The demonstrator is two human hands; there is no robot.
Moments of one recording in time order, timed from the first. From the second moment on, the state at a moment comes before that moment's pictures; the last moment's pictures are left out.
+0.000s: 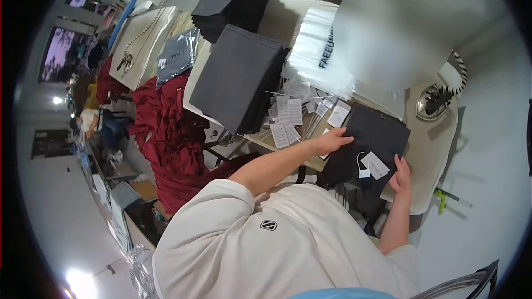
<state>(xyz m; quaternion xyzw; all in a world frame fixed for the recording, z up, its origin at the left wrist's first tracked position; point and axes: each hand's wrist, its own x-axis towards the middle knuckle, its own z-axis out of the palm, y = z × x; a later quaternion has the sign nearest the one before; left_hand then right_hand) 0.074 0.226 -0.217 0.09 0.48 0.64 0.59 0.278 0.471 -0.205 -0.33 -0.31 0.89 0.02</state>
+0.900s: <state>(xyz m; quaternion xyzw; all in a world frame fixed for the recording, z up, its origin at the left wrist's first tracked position) -0.327 -0.090 -0.106 0.08 0.68 0.60 0.42 -0.106 0.144 -0.121 -0.30 -0.23 0.93 0.01</state>
